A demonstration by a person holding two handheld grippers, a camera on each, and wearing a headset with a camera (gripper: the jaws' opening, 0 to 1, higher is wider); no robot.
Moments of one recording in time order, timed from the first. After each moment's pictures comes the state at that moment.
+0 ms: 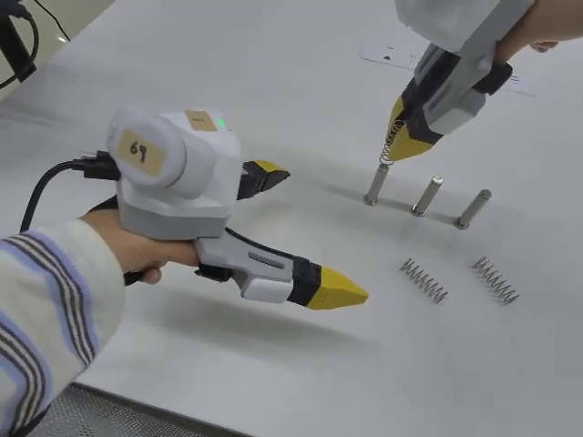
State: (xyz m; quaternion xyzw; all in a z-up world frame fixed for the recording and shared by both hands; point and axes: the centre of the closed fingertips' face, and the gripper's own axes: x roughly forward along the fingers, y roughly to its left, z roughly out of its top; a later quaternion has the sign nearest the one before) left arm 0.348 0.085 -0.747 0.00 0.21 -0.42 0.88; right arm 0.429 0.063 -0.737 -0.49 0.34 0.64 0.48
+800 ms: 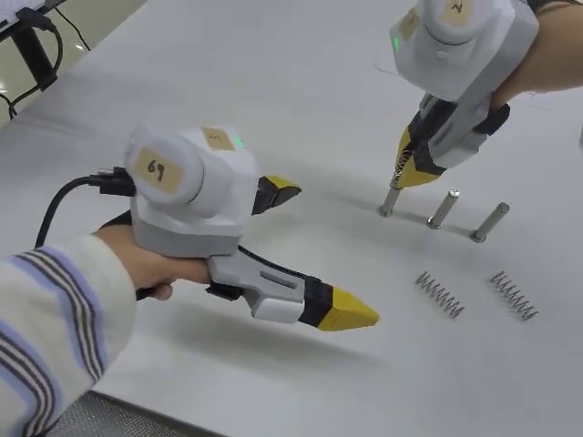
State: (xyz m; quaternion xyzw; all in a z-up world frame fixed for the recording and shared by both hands) left arm 0.342 0.088 -0.750 0.00 0.22 -0.41 0.88; right arm 0.428 0.061 -0.759 -0.51 0.34 0.63 0.47
